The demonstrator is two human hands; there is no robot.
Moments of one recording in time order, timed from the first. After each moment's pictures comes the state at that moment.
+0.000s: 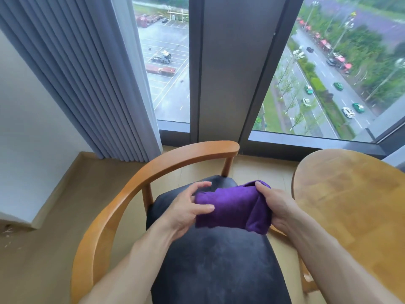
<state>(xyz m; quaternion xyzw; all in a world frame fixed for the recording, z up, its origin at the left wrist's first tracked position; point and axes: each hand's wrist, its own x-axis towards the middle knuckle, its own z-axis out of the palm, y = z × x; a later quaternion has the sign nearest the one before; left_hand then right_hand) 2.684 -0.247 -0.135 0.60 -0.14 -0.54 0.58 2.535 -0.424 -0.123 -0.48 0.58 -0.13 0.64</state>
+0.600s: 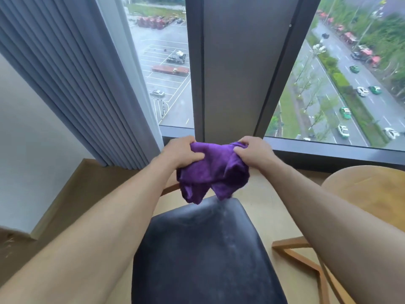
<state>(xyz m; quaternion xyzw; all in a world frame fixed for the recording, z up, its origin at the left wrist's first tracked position) 2.839 -0.423 -0.120 0.91 -0.34 -0.20 0.14 2.691 -0.576 -0.121 -0.87 0.40 -0.03 0.30</state>
